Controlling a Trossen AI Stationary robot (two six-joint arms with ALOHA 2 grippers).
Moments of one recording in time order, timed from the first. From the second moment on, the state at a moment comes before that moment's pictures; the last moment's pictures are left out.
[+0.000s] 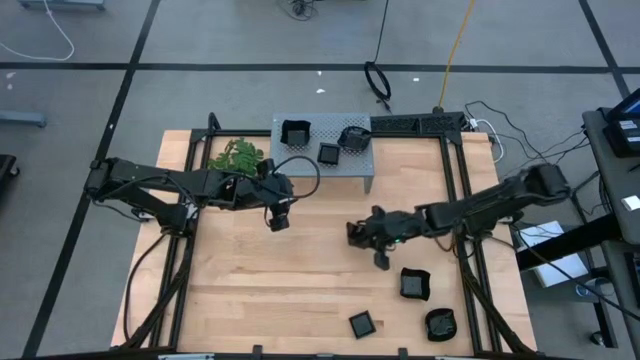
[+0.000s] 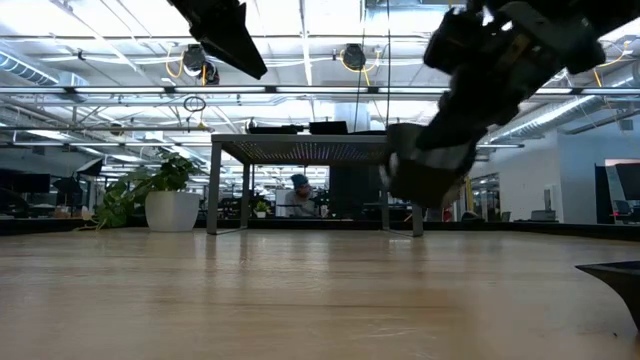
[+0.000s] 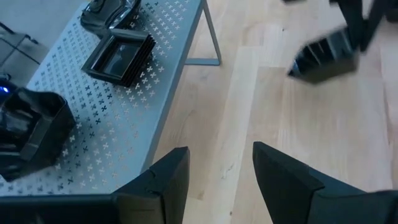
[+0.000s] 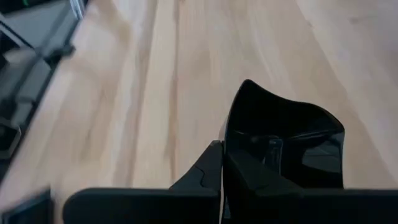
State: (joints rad) left arm -0.06 1.33 1.13 -0.57 -0.39 -0.05; right arm 0.19 1.33 0.59 0.14 0.03 0.33
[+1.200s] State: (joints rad) left arm -0.08 1.36 1.13 -0.56 -0.09 -0.35; right arm 0.23 1.41 0.70 0.31 0.00 0.37
